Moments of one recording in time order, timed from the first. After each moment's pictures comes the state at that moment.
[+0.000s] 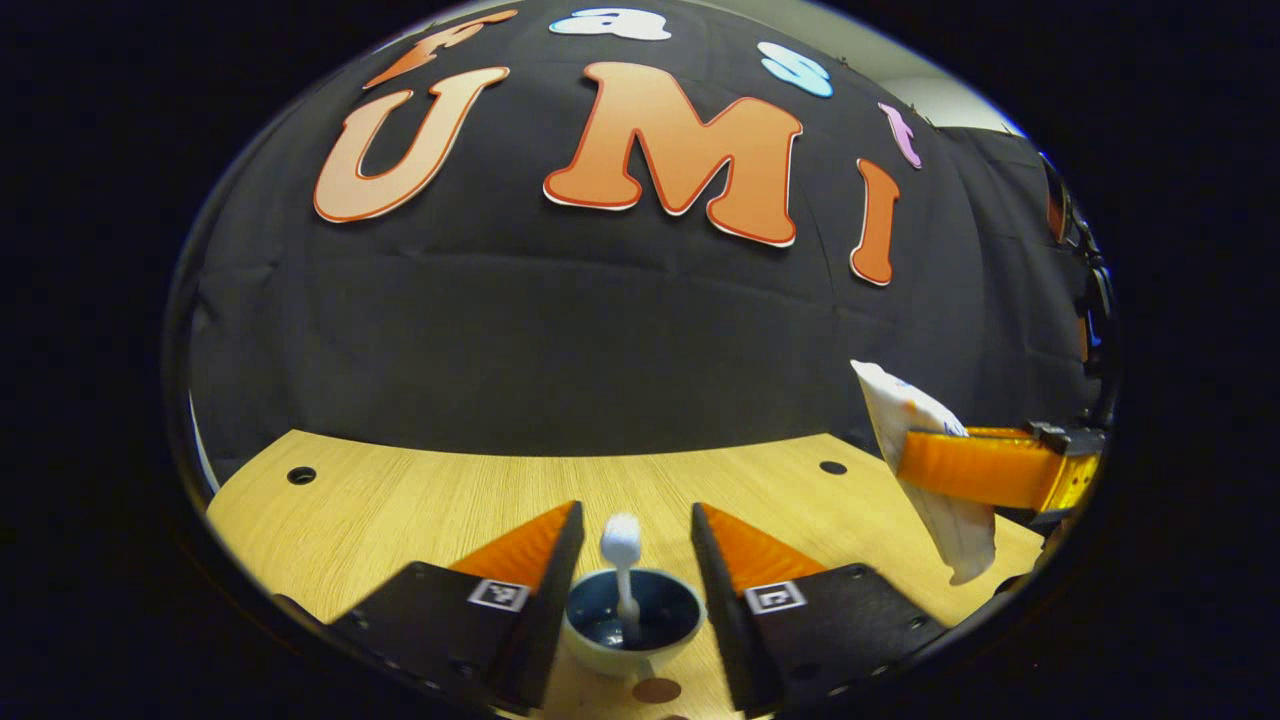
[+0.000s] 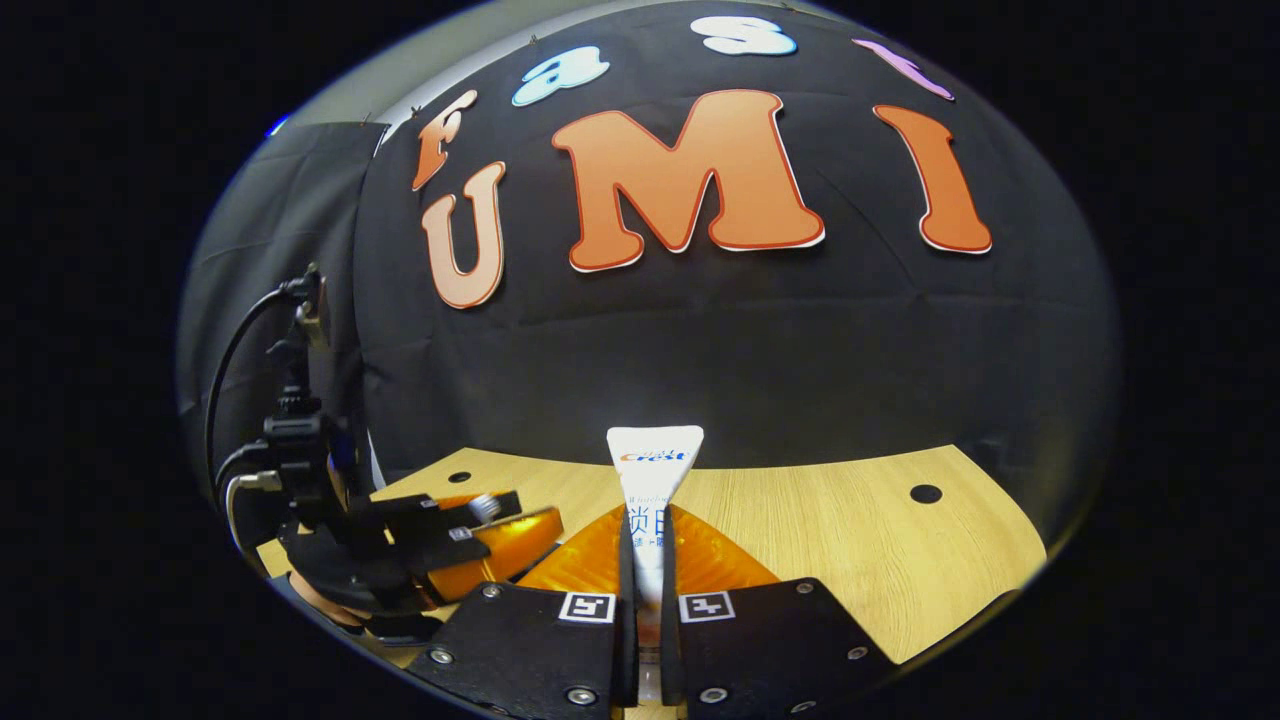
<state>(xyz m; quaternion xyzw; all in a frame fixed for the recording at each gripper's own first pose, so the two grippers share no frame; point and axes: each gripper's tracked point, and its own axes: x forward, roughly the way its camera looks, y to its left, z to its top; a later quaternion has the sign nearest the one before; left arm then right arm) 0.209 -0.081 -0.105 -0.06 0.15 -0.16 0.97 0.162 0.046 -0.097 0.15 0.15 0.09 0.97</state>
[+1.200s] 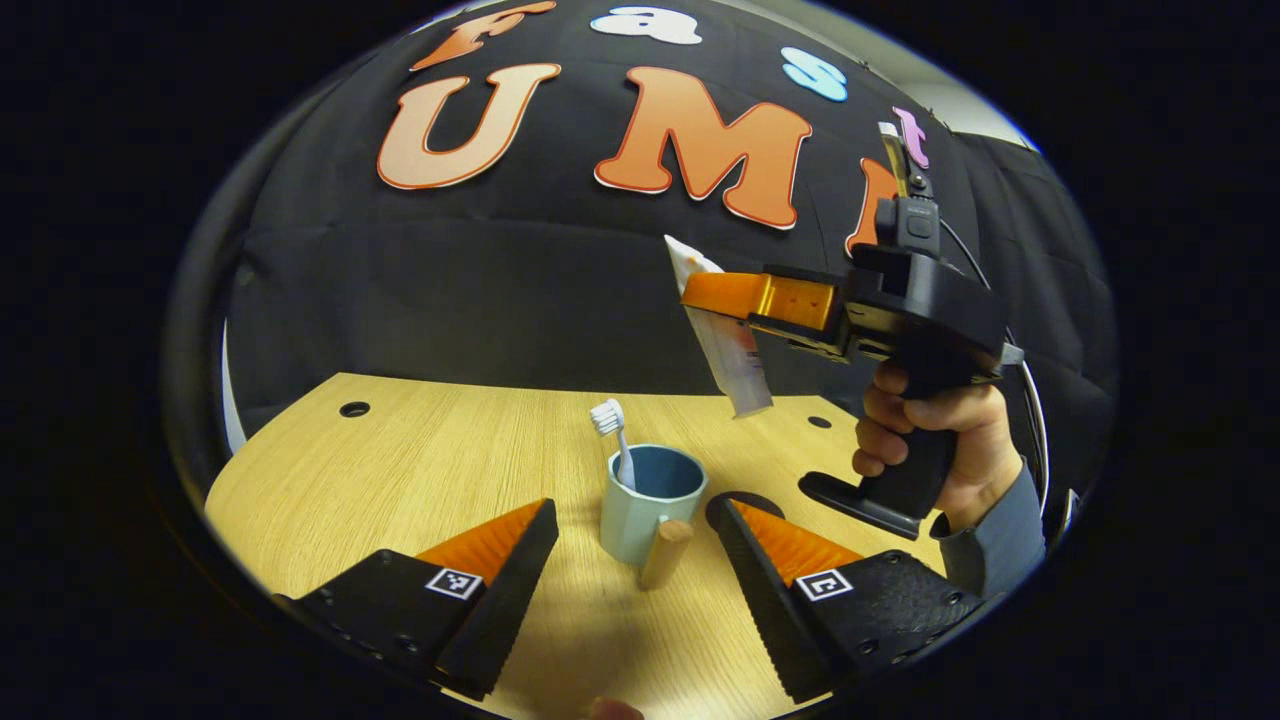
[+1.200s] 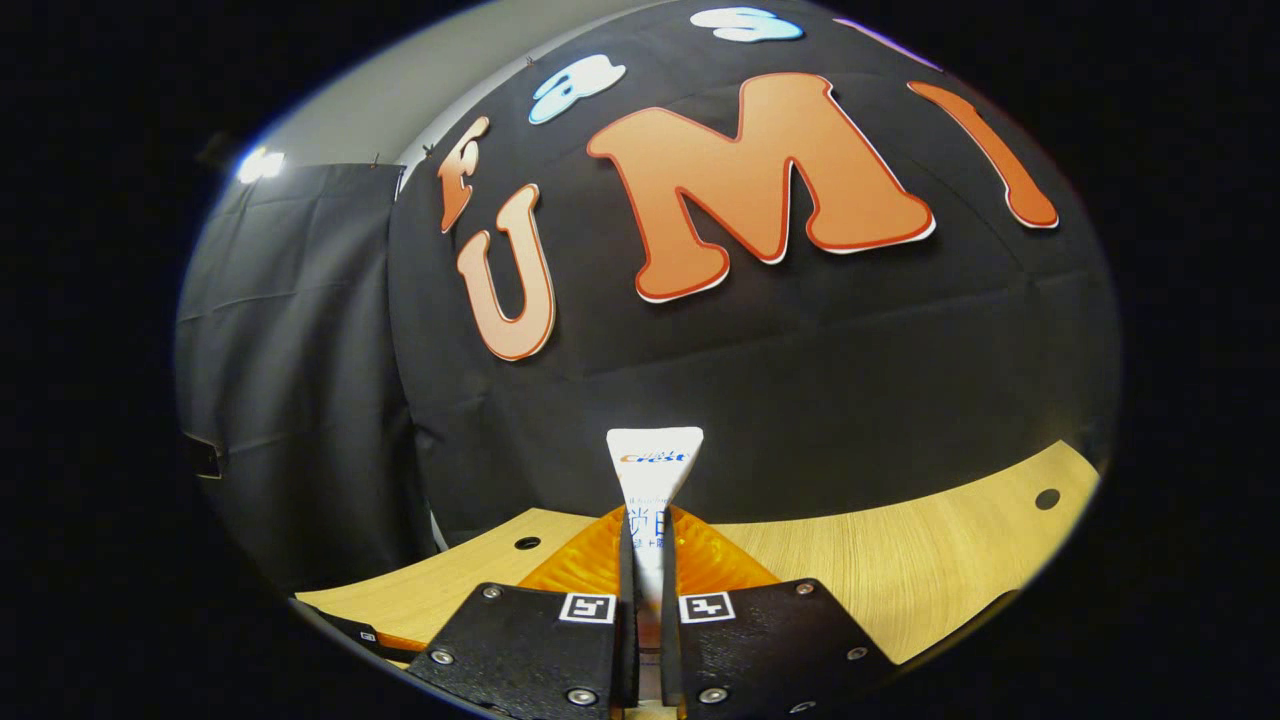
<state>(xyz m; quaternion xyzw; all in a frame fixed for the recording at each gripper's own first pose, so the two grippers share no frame) 0.101 -0.029 -0.122 -0.07 0.20 -0.13 0.97 0.256 0.136 -0.075 0.22 0.08 0.18 0.96</state>
